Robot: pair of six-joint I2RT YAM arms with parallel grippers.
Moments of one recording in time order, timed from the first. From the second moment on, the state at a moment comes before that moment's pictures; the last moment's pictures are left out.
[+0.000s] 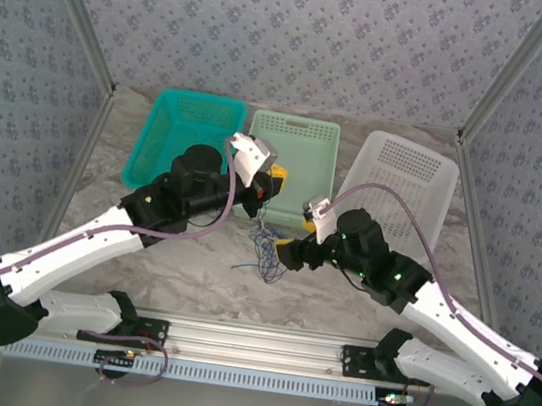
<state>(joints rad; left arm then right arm) -0.91 1.14 1.15 -0.18 0.06 -0.12 0.86 0.92 0.78 -0.34 -0.11 0.17</state>
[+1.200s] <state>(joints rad) -0.98 1.19 1.59 -0.24 -0.04 -0.04 0.94 1.30 0.55 0.08 -0.08 0.31</state>
